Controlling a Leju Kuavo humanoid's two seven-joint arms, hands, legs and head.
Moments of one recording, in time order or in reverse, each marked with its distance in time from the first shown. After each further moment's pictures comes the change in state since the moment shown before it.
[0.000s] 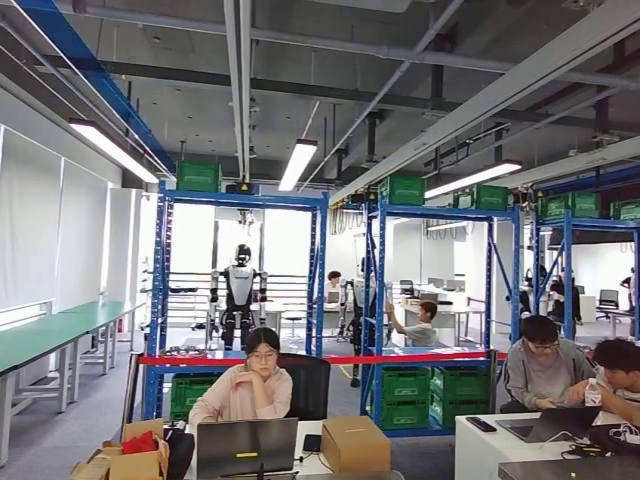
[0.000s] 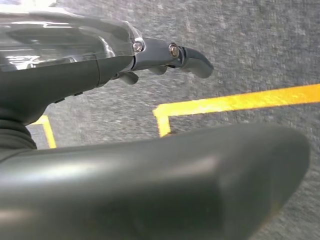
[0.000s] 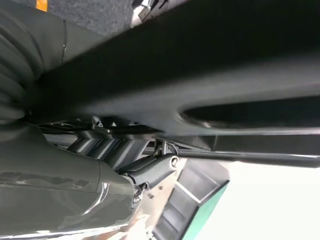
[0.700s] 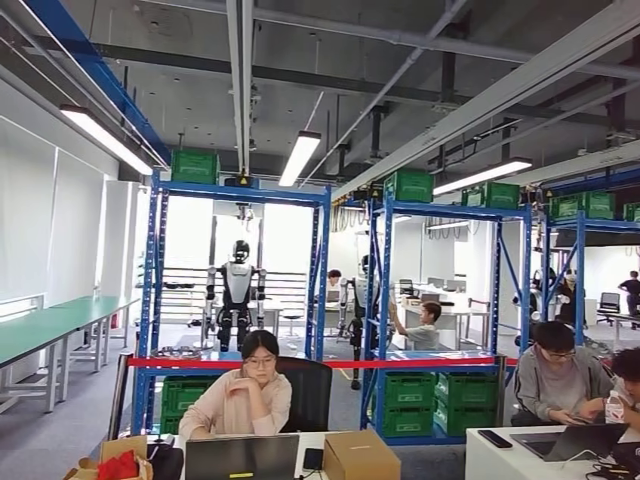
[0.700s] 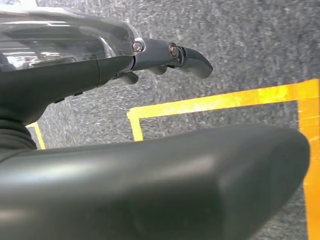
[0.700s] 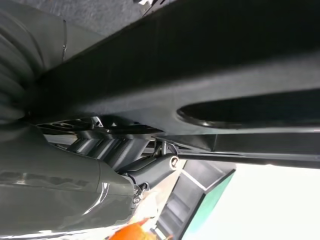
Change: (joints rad) left arm -0.003 0.005 -0.001 0.000 -0.007 0.001 -0.008; right arm 0.012 0.001 -0.009 -0.018 0.032 -0.010 -0.007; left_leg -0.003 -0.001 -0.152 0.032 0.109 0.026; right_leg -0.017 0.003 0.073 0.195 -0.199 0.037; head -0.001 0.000
